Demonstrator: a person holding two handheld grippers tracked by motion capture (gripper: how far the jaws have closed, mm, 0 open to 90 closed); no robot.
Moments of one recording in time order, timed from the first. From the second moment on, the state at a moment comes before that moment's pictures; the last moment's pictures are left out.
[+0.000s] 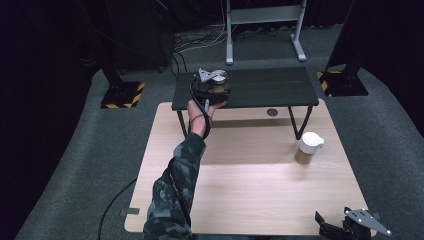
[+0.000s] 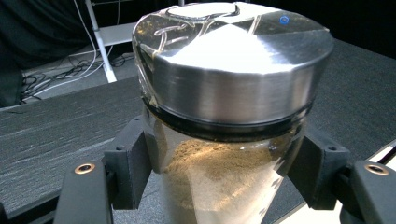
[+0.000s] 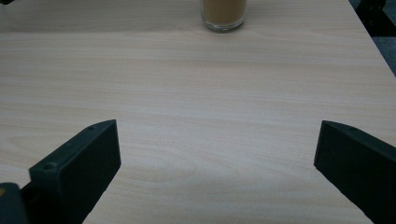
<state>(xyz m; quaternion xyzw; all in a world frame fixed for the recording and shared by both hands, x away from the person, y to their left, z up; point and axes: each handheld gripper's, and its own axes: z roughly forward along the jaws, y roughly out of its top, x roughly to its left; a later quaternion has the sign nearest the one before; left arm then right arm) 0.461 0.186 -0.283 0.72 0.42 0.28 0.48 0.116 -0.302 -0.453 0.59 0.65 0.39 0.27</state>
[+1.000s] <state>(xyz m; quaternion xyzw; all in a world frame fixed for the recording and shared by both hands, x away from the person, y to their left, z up) 0.413 0.203 -0.260 0.77 0.38 0.29 0.42 0.113 -0.298 -0.446 0.58 0.65 0.40 0.28</state>
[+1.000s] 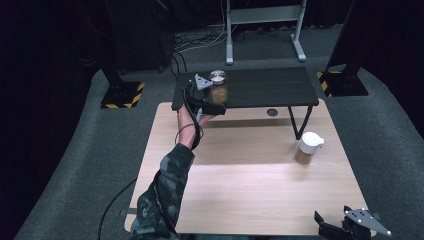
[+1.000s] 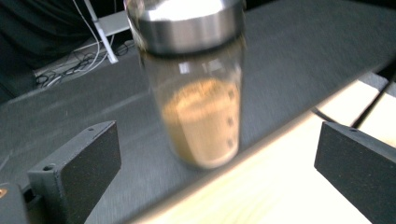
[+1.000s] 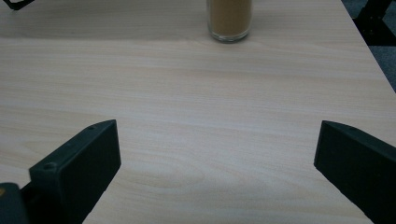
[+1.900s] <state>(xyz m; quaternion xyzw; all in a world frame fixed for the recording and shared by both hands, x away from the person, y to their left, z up) 0.313 0.282 -0.460 0.75 0.50 0.21 0.38 0.112 -0.296 -0.450 0.59 0.64 0.41 0.28</state>
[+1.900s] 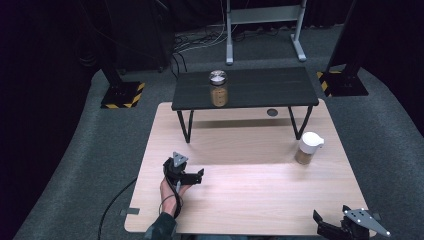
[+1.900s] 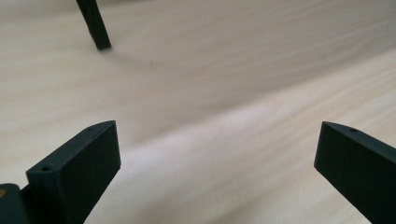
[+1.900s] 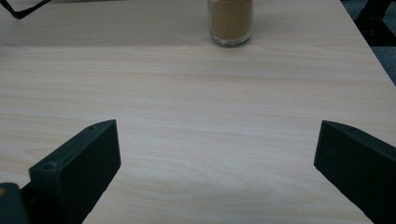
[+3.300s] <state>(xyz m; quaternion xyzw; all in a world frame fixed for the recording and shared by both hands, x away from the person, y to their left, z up) 0.320 0.274 -0.465 0.77 0.50 0.20 0.35 0.154 -0.283 -0.463 0.58 0.62 0.41 0.33</state>
